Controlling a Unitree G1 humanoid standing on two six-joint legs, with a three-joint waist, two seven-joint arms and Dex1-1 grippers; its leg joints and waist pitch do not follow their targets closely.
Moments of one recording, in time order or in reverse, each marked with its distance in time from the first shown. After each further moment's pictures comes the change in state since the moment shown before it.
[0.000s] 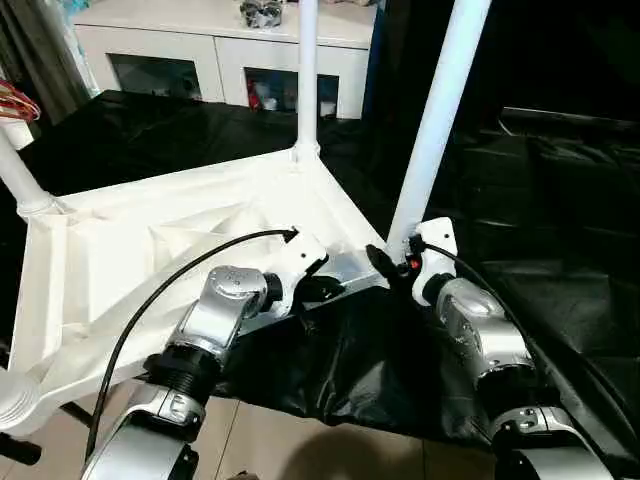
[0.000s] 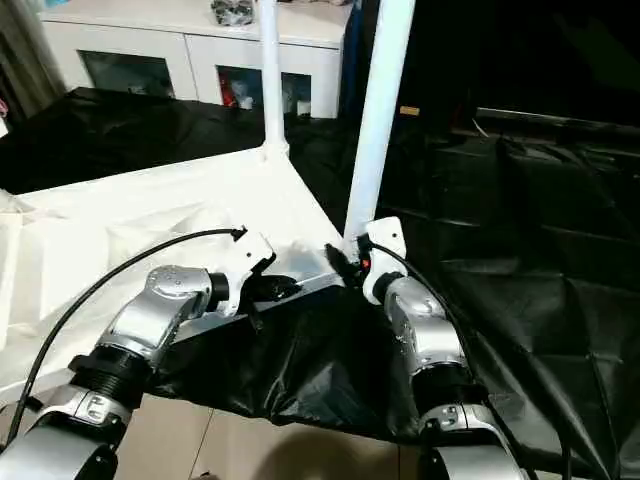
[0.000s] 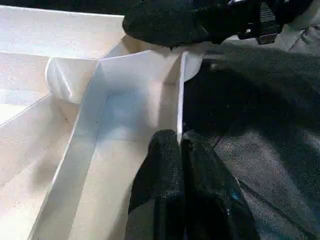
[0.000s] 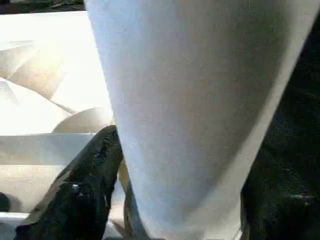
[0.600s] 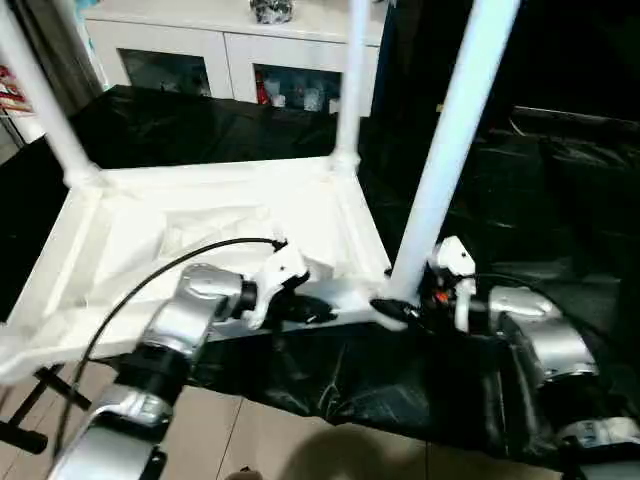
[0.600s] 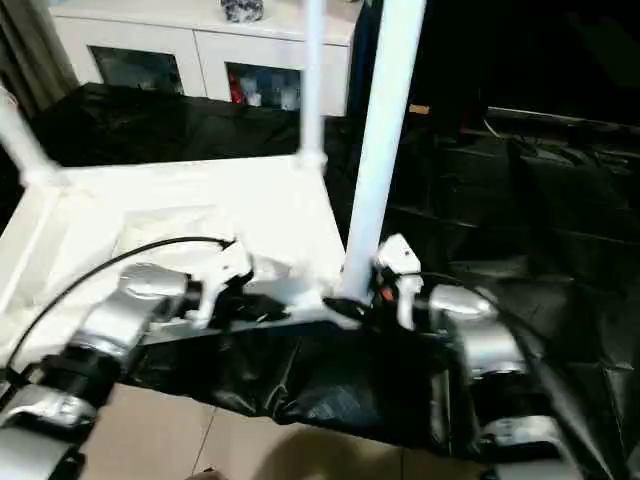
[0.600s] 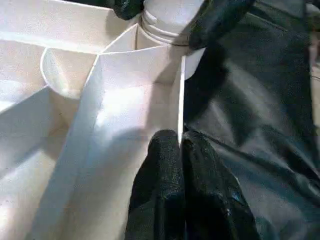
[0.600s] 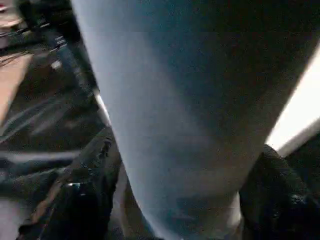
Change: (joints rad) left arm 0.020 0.153 -0.041 -0.014 -0.079 -0.079 -0.367; right arm 0.067 -0.290 0.168 -0.123 0.066 0.011 0.728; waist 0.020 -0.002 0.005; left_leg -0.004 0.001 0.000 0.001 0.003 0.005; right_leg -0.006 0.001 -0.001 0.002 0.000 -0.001
